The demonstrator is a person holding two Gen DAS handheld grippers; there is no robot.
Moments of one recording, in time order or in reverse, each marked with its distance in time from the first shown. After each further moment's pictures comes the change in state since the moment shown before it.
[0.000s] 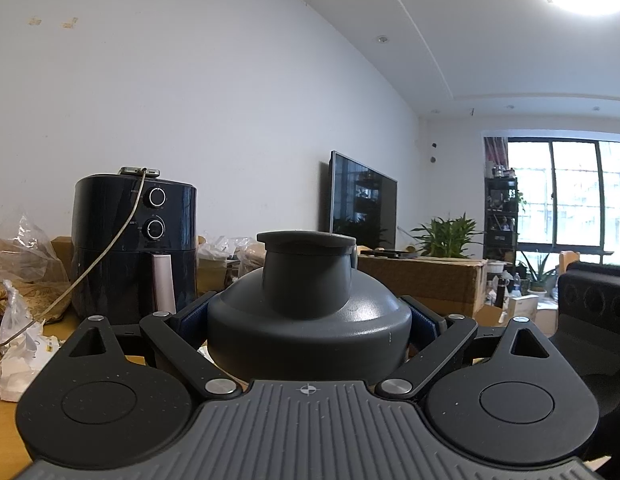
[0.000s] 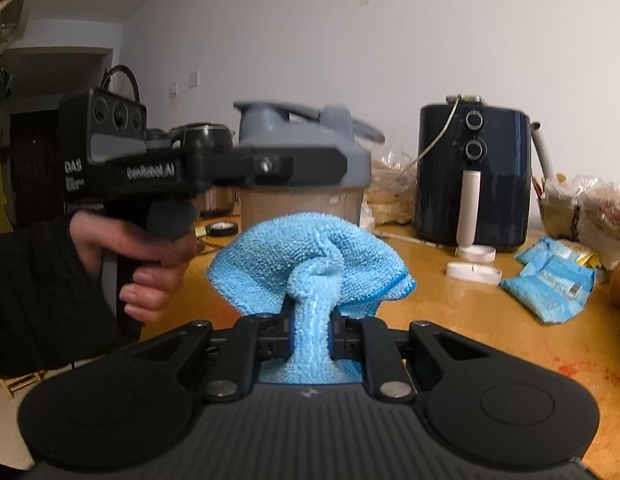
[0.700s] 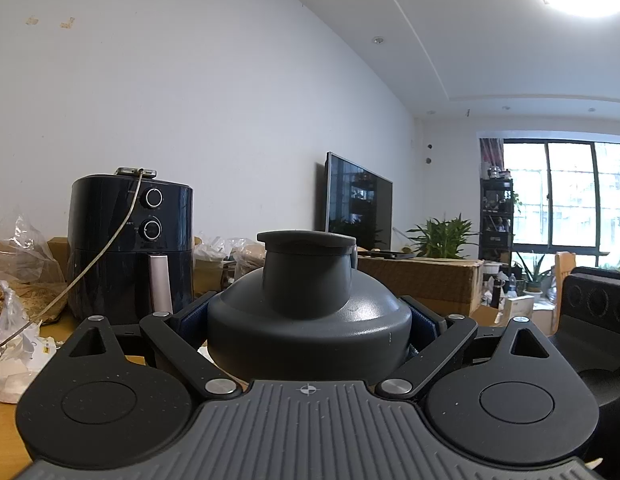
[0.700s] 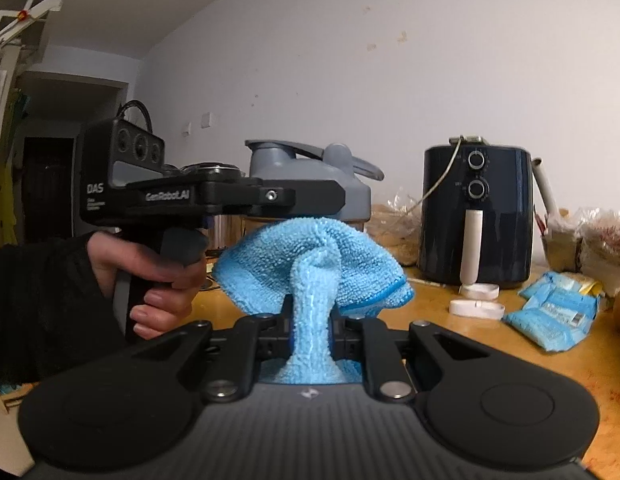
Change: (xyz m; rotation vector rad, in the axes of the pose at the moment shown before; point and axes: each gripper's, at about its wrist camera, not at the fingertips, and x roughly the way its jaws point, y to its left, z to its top) left arm -0.001 0.002 -0.001 -0.001 -0.006 -0.014; right arm -0.012 0.000 -0.003 -0.008 -0.155 0.024
